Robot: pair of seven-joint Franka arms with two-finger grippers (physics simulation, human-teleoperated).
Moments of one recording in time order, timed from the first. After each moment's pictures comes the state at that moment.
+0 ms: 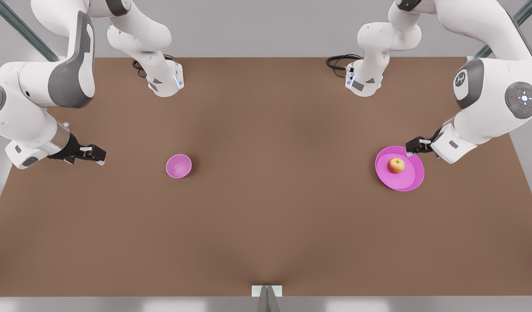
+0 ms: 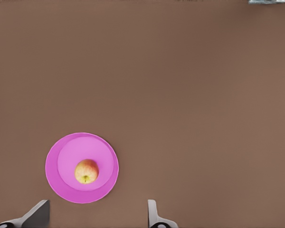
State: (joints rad) left arm -0.03 0.17 -0.03 -1.42 -0.04 1.52 -0.02; right arm 0.01 0.20 0.00 -1.37 -0.03 1.55 0.04
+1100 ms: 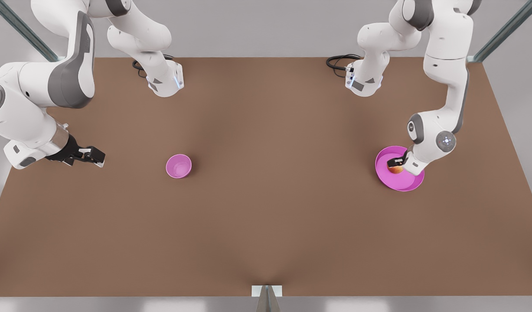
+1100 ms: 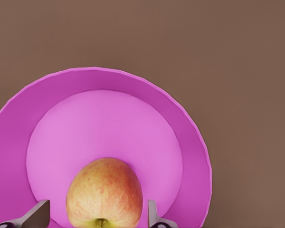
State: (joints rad) left arm 0.02 0.27 0.13 -2.36 -0.04 2.50 0.01; right arm 0.01 0.20 0.00 -1.37 -0.03 1.57 0.06
